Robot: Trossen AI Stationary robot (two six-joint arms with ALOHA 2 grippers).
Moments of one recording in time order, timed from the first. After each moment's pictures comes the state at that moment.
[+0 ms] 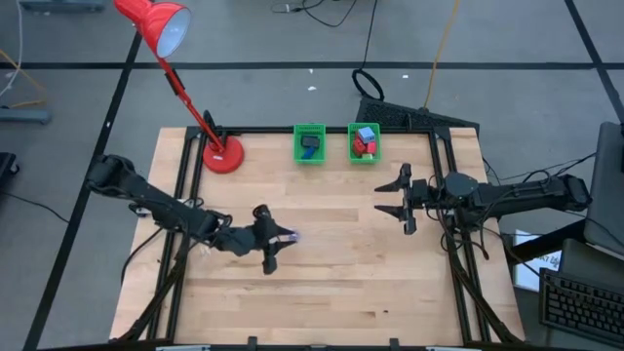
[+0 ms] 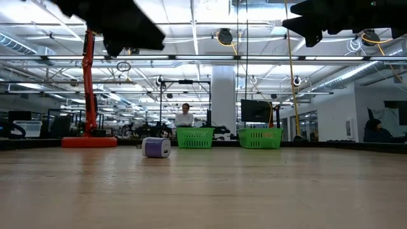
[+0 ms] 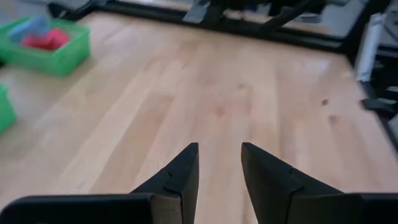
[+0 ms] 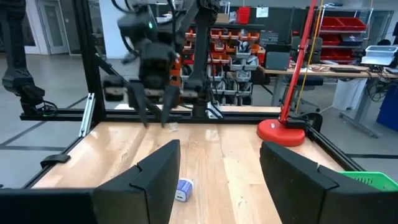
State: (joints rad) left arm -0.42 1.35 0.73 0.14 -0.49 -0.38; right arm 0.03 0.64 0.36 0.30 0.02 -0.01
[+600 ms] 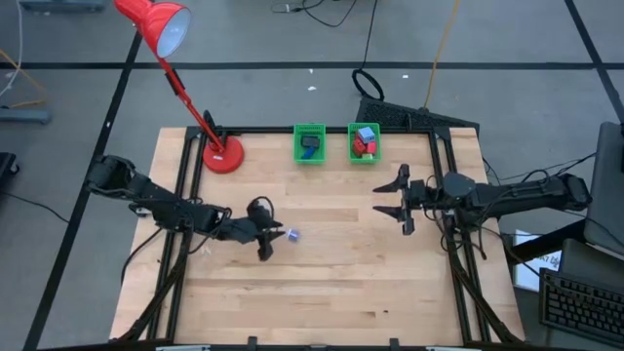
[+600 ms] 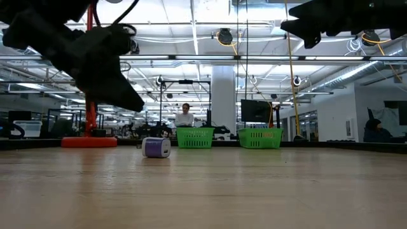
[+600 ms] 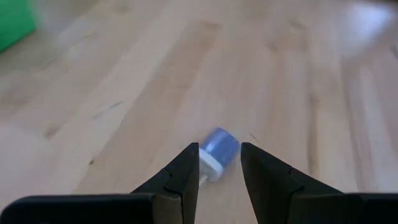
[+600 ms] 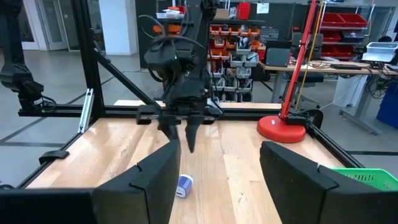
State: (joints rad) left arm -0.30 1.36 0.48 0.24 -0.40 -0.50; right arm 0.03 0.67 0.36 0.31 0.02 -0.01
